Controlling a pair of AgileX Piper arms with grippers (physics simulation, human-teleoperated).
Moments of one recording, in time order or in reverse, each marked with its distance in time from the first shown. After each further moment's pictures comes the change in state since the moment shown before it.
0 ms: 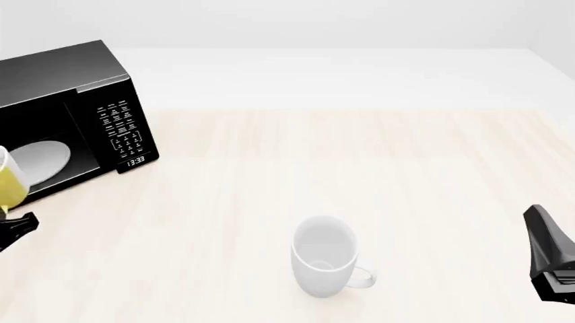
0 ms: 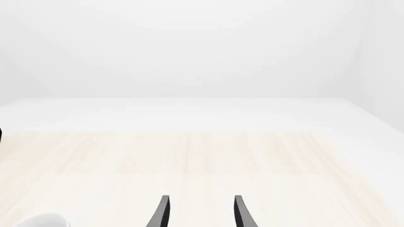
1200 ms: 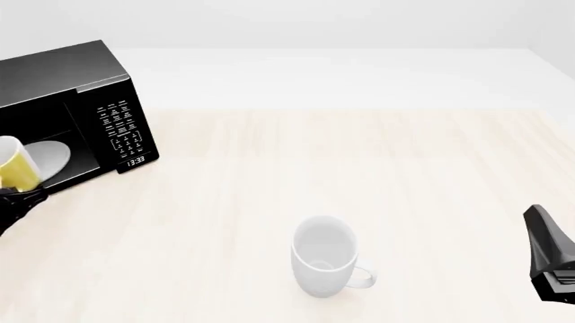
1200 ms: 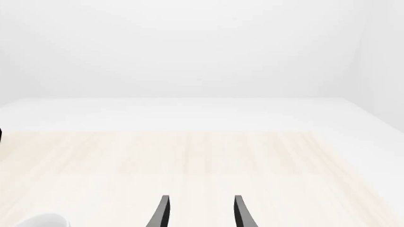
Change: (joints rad) left arm 0.004 0.354 -0.271 -0.007 -0.067; right arm 0.000 0.000 0.000 0.000 0.000
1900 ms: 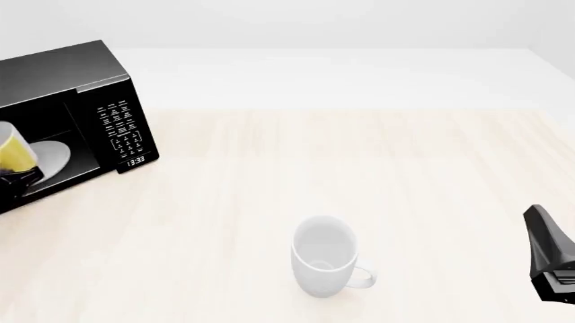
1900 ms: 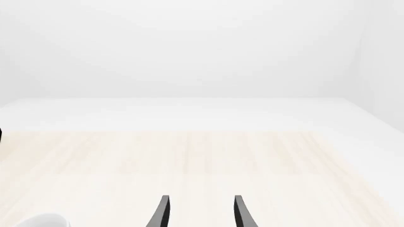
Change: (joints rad) left arm 0.004 0.061 -0.155 0.083 -0.055; right arm 0.000 0.000 0.000 0.000 0.000
